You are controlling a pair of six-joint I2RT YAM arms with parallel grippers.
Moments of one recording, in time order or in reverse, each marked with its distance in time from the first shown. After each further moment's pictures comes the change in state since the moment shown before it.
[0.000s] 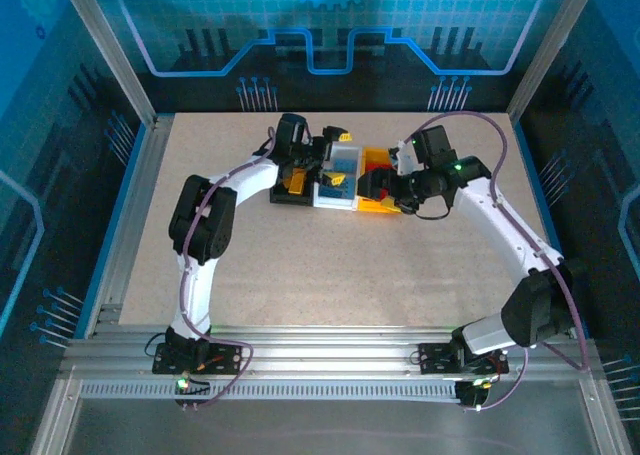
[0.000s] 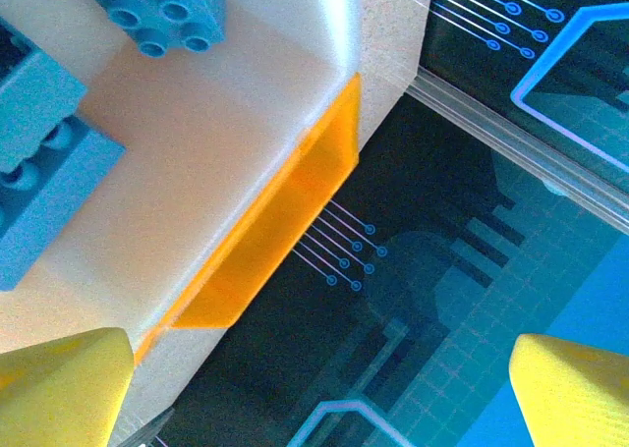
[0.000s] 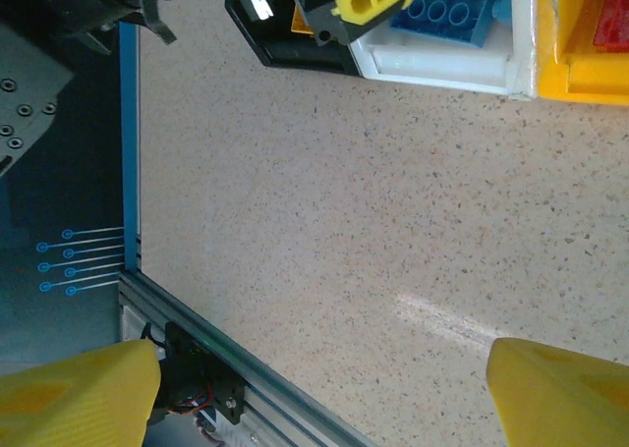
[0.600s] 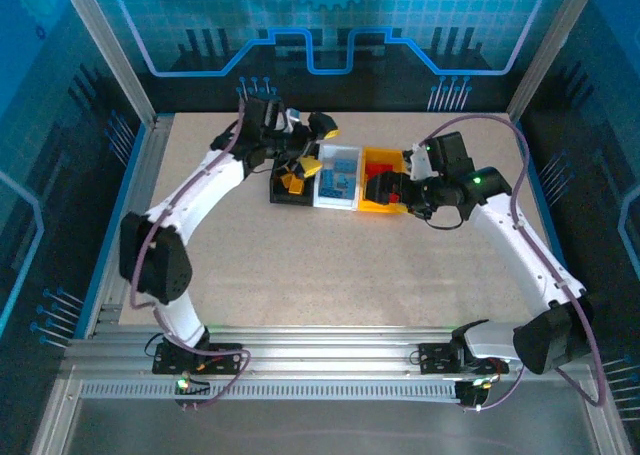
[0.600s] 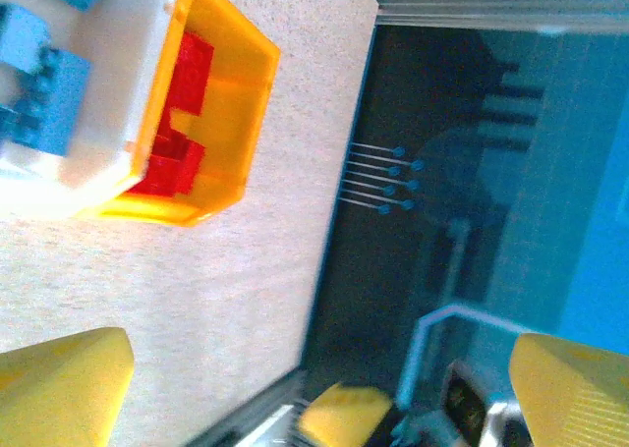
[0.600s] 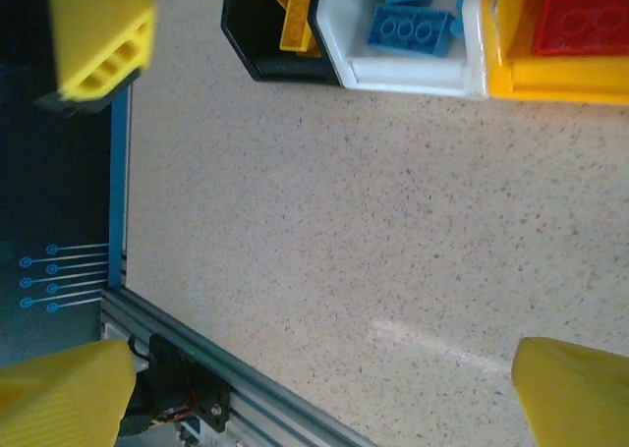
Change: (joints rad) left arm 0.008 -0.443 -0.012 -0.510 -0.063 0.573; right arm -0.010 -0.135 -0.008 -0.063 0.088 0.001
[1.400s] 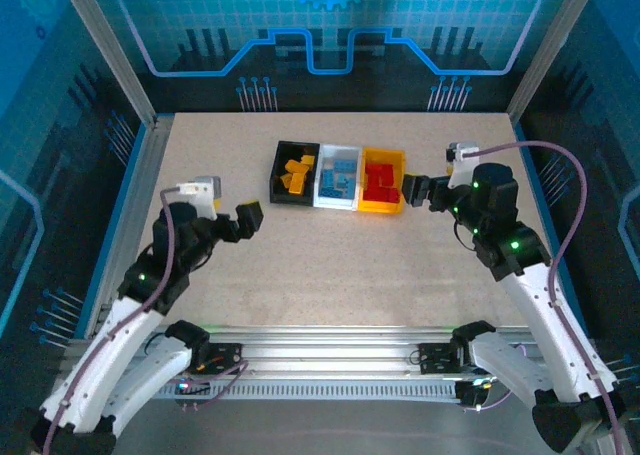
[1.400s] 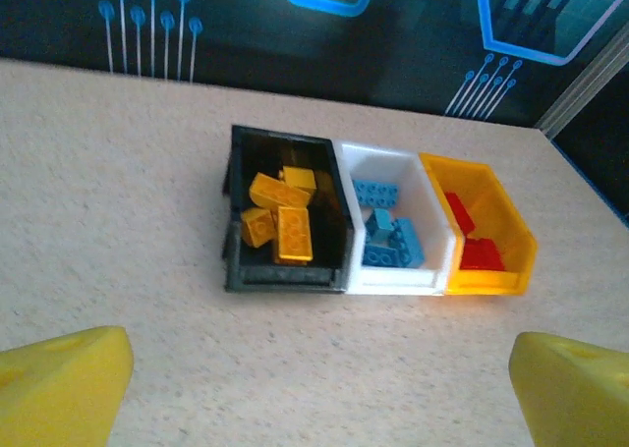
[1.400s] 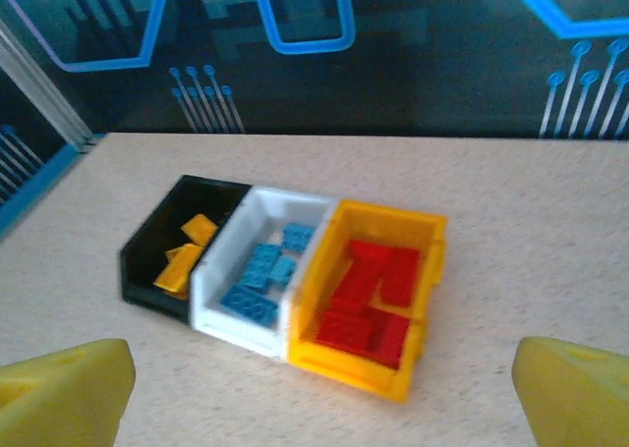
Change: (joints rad) left arm 0.006 -1.082 -0.908 0.135 -0.649 0.818; right arm -0.053 -0.425 -0.327 0.461 0.445 -0.381
